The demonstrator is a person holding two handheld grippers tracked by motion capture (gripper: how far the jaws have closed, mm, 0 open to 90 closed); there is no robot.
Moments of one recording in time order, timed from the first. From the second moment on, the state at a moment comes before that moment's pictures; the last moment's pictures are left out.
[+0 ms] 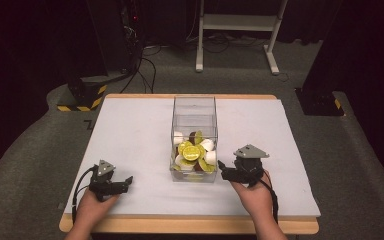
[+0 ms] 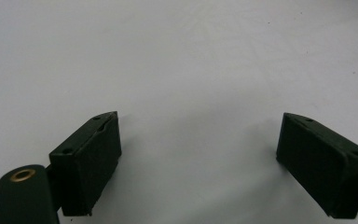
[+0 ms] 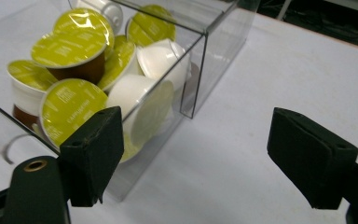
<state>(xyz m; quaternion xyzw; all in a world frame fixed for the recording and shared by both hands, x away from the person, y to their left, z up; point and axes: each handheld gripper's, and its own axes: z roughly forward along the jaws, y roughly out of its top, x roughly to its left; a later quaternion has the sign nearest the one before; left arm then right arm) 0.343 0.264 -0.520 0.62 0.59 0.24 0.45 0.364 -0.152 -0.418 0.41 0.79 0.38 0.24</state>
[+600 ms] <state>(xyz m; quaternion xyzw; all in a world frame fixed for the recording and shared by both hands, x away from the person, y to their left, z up) 0.343 0.264 -0.520 0.62 0.60 0.24 0.45 0.363 -0.128 -0.402 0.39 0.79 0.41 0.23</state>
